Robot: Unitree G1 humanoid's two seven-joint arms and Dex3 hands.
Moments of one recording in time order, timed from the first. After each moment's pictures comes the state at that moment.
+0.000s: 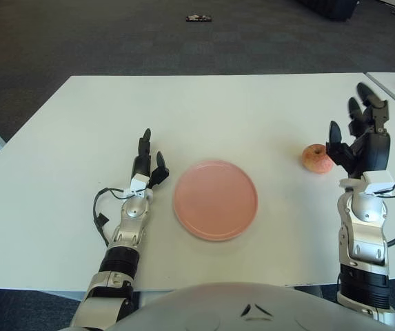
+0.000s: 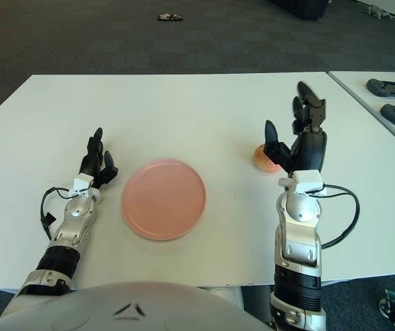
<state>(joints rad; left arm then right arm) -0.10 0.05 0.01 0.46 0.11 -0.37 0.14 -0.01 -0.10 -0.23 -0.37 -0.21 -0.17 -0.20</state>
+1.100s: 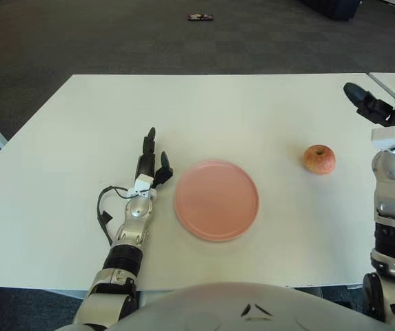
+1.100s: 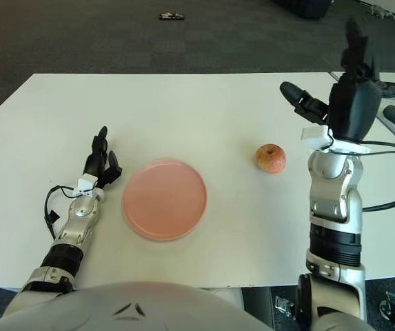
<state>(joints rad) -0.12 0.05 0.00 0.52 0.12 -0.44 0.14 -0.20 -0.46 -0.29 -0.13 -0.53 -0.12 -0.21</state>
